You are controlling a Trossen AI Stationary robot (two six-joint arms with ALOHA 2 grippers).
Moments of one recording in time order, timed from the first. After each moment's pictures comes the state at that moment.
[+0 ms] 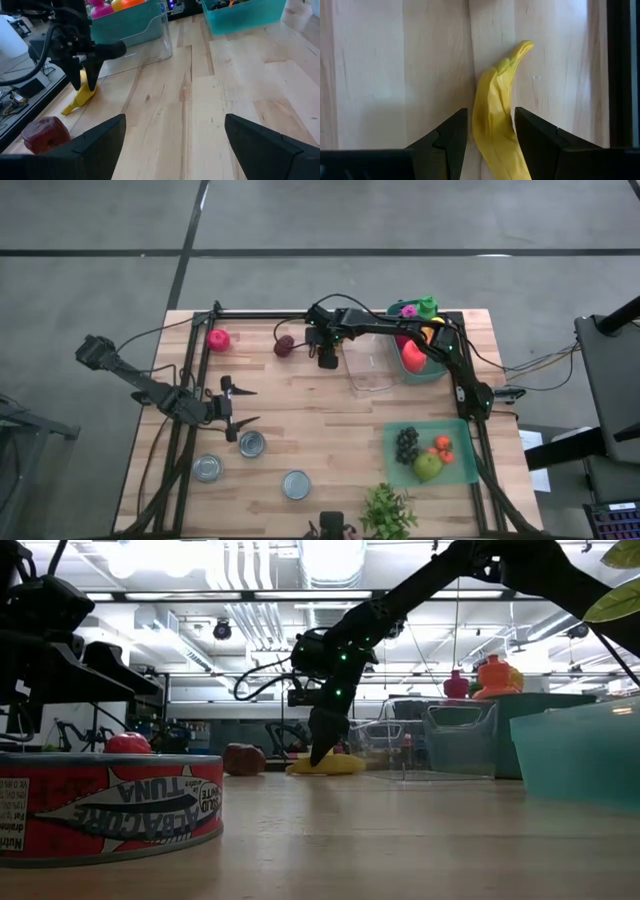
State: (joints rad) left arm -0.50 0.48 0.00 0.07 -0.68 0.02; right arm -0.43 2.29 1.82 -0.66 0.03 -0.41
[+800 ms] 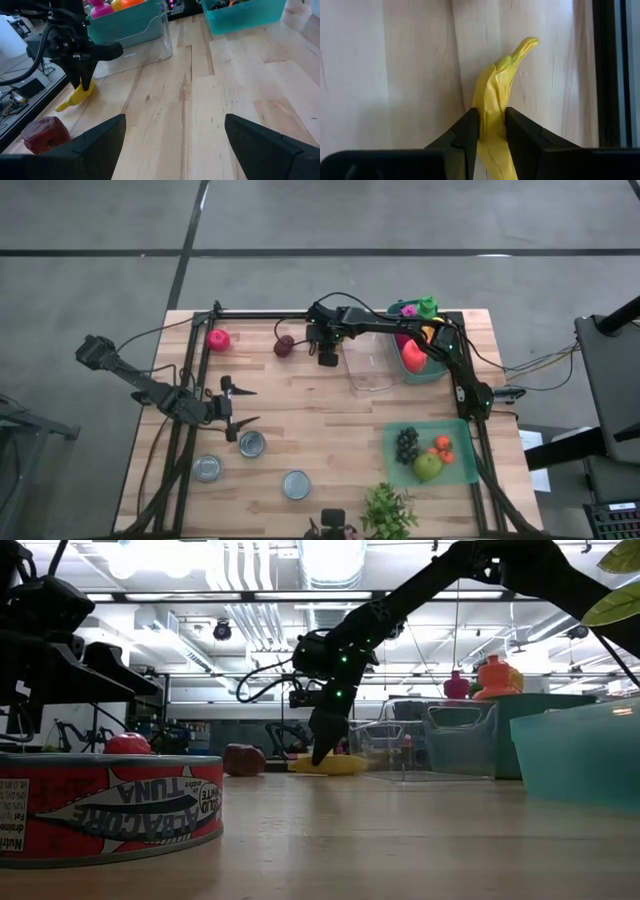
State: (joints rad) left arm -0.50 0.48 0.00 0.07 -0.68 0.02; right arm -0.44 2.29 1.82 -0.65 0.05 -0.40
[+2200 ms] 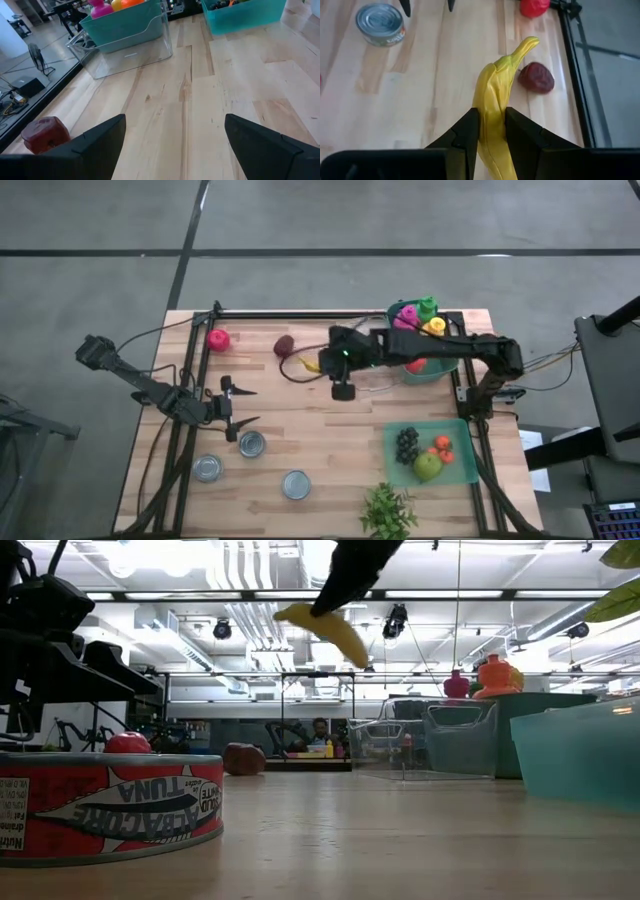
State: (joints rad) left arm -0.50 0.48 0.00 0.07 -0.68 0.02; right arm -0.08 1.73 1.61 -0.68 0.09 -0.21
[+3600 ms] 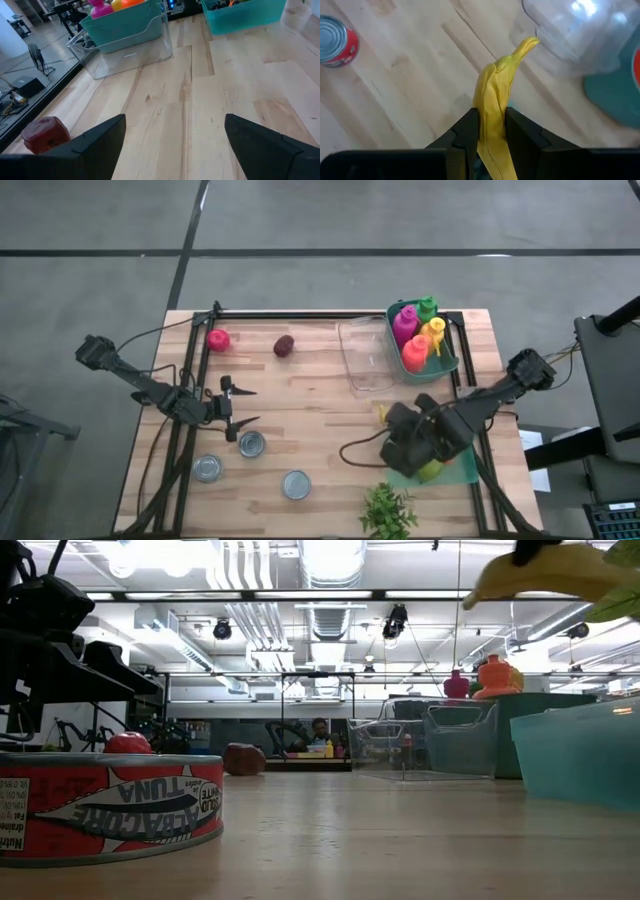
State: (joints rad) left arm -0.50 0.48 0.00 0.07 -0.68 0.02; right arm 0.58 1.58 1.51 -1.37 0.47 1.24
